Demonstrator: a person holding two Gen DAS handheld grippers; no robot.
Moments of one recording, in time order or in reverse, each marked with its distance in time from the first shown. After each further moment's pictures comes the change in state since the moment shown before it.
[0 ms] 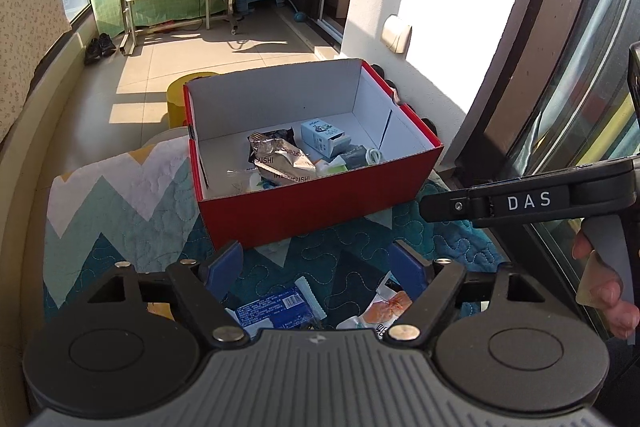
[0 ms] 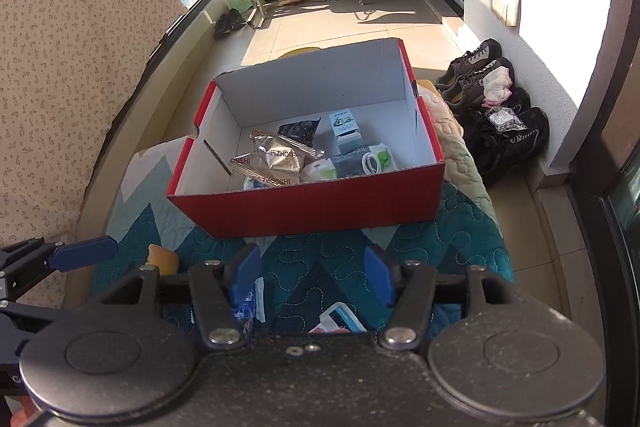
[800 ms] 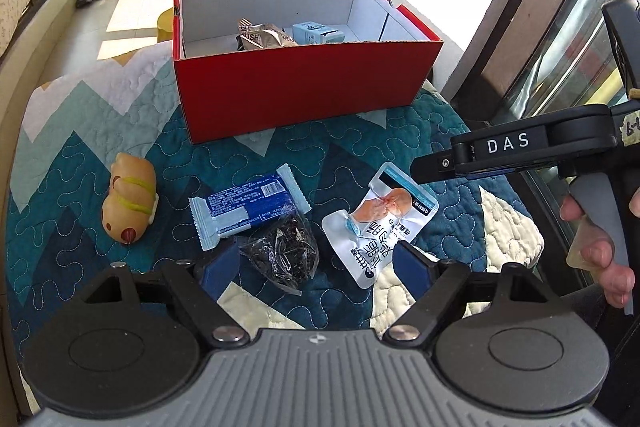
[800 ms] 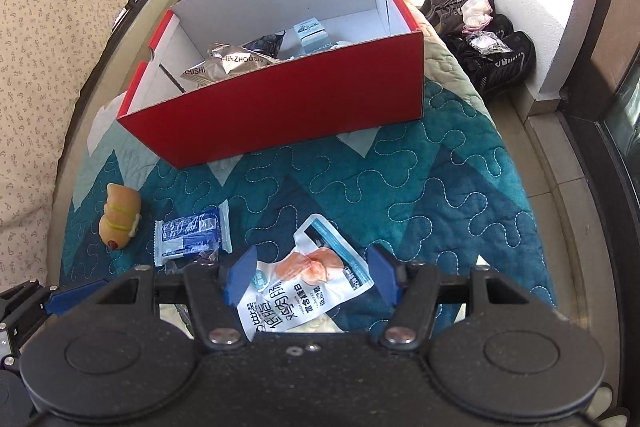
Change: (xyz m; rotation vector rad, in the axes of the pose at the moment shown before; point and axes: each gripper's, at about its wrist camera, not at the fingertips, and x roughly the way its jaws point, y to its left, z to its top) left arm 0.029 -0.005 -0.075 -0.049 0.149 -0.031; right arm 0.043 -0.013 -0.052 0.107 0.144 -0.056
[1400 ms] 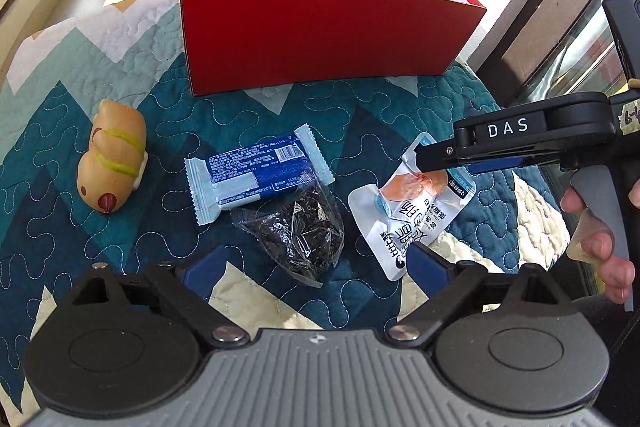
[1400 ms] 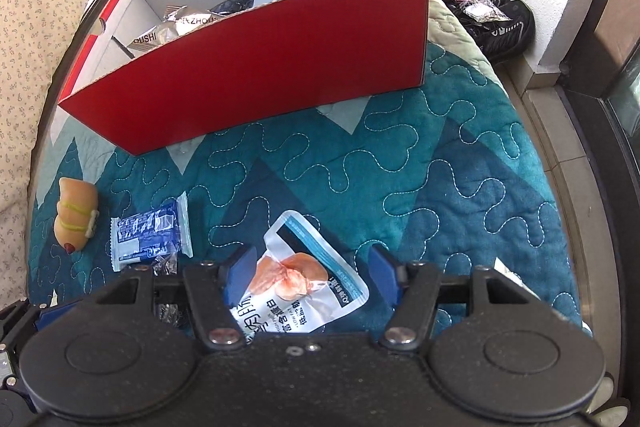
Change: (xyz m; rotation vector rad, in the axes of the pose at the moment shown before) left arm 0.046 0.020 -0.008 -0.075 0.085 -0.009; right arm 0.055 -0.004 0.008 0.040 0.092 -0.044
